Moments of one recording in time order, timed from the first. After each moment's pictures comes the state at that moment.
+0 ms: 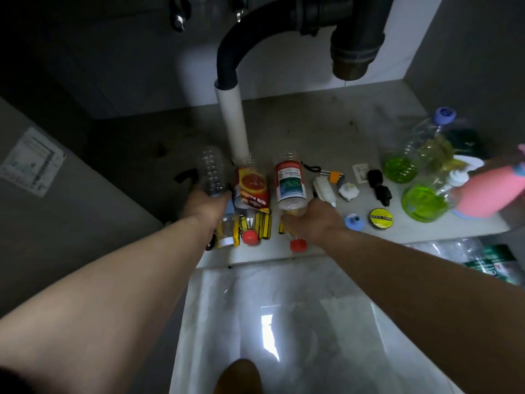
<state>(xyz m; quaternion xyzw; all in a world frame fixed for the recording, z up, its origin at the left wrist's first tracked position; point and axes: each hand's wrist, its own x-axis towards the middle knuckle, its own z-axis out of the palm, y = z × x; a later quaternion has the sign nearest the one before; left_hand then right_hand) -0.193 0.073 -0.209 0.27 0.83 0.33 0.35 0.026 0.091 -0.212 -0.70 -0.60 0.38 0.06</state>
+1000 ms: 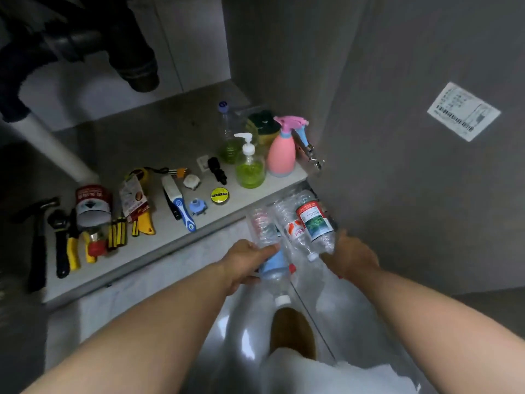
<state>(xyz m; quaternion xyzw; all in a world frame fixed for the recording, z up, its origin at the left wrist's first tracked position) 0.163 -0.046 -0.199 0.42 0.63 0.06 0.65 0.396 -0.086 -0.219 -0.83 -0.48 0.26 -0.06</state>
